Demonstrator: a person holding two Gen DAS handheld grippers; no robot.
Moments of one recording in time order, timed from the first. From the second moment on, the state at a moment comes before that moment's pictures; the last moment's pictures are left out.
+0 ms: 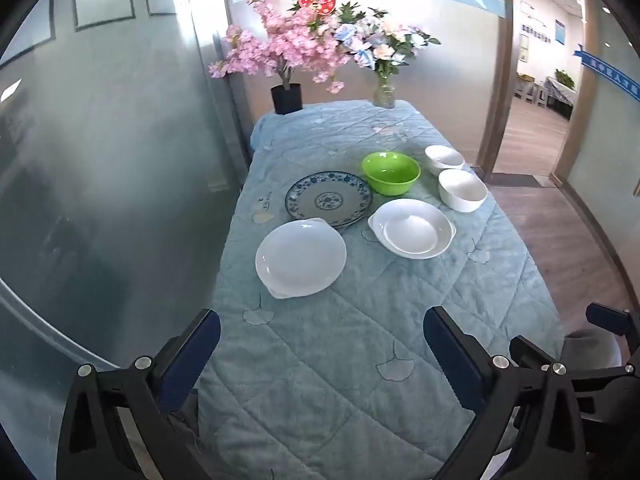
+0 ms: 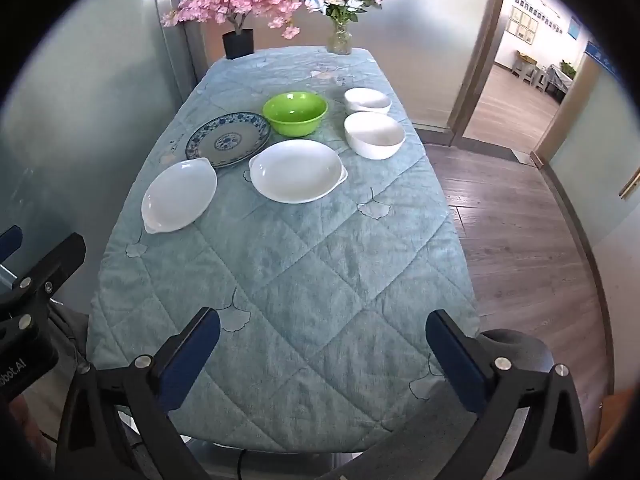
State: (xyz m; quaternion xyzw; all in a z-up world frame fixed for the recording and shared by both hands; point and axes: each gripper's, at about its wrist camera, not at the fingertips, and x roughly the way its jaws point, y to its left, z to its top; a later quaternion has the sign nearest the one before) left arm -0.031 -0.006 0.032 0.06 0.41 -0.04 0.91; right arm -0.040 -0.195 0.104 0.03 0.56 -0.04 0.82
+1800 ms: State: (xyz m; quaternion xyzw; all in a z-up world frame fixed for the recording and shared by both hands) left arm -0.013 0.008 -0.001 0.04 0.46 -0.02 0.89; right arm -0.024 -0.173 0.091 0.02 0.57 -0.03 0.82
